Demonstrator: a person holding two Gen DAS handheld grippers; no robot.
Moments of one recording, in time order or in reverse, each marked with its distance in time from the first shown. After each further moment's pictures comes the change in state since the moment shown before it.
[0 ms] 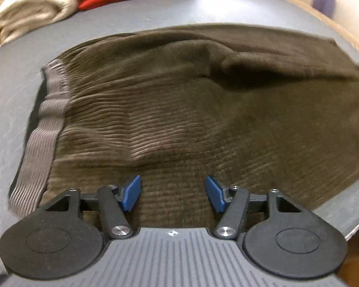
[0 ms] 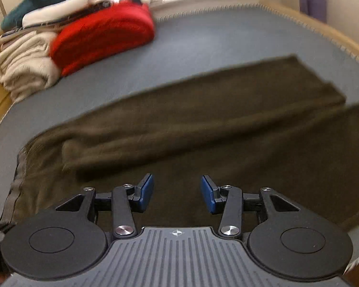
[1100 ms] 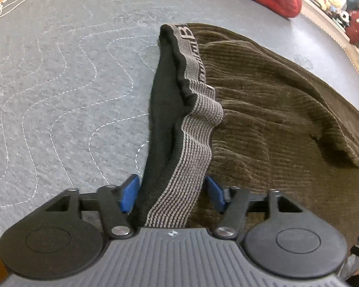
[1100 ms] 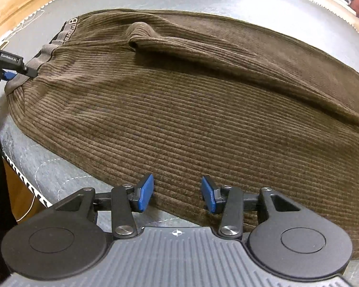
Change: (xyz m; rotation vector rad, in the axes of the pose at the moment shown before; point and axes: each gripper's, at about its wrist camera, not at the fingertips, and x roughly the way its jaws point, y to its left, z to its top) left arm 0.014 0.181 0.022 -0.384 0.139 -0.003; right arm 0.035 0.076 -0.088 -0.498 0.265 0.079
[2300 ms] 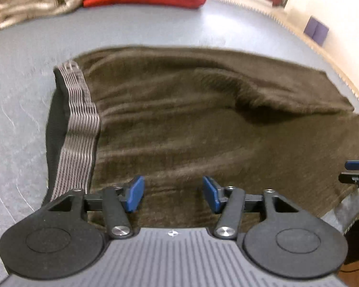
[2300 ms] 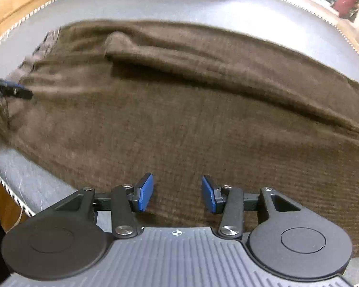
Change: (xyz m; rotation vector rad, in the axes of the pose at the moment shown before) left arm -0.010 -0.090 -0.043 0.348 -0.154 -0.154; right arm -0.011 -0.010 0.007 0.047 -0.059 -0.083
